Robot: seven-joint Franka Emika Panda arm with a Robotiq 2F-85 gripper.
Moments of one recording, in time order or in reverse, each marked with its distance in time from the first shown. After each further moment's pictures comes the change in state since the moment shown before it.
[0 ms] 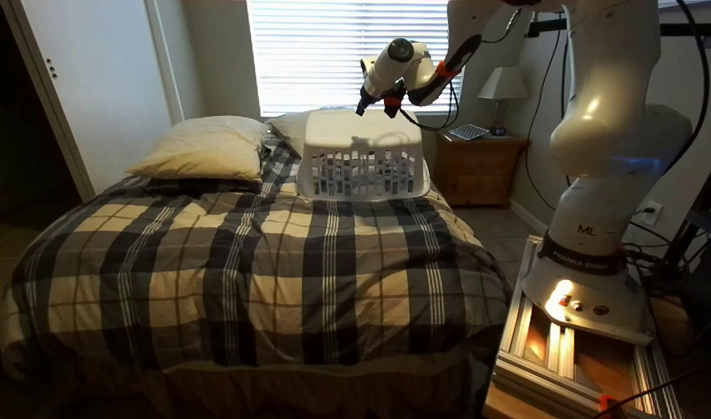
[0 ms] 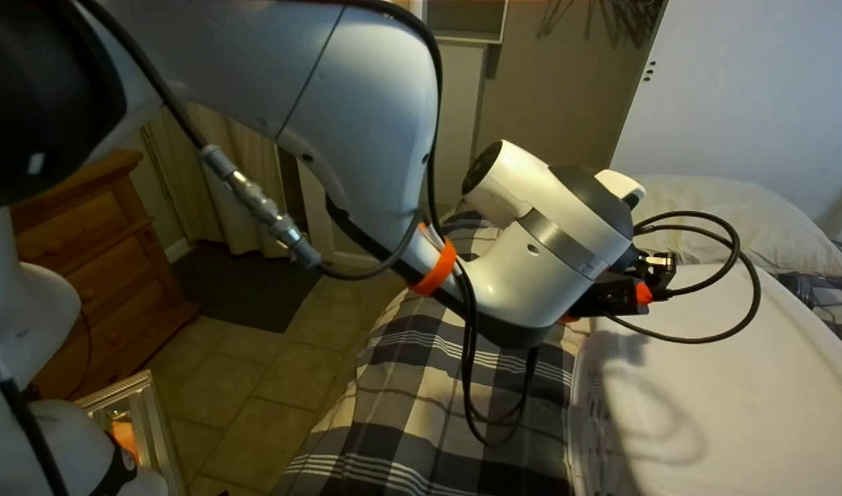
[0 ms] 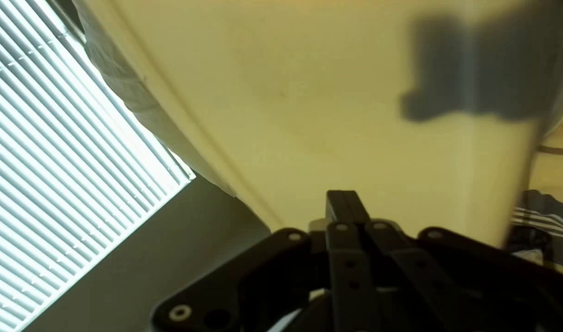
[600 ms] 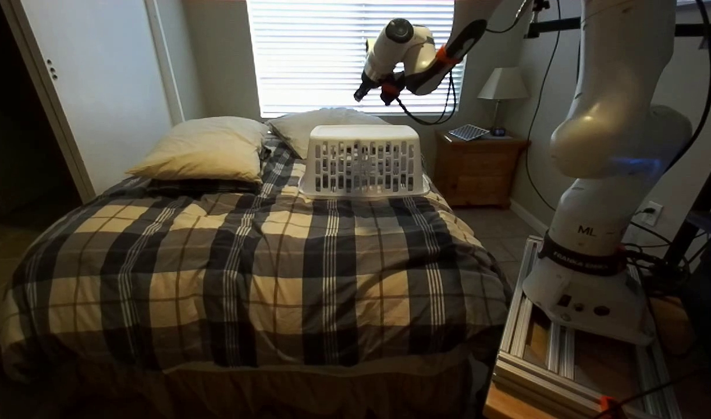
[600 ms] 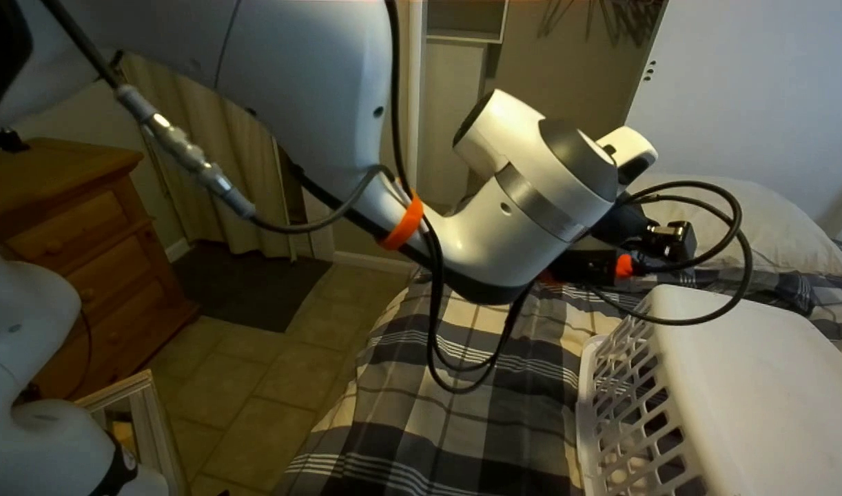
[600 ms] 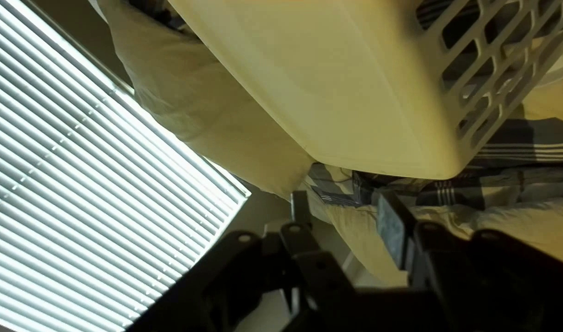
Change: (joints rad) arm 0.002 -0.118 0.020 -0.072 0.188 -0.090 0.070
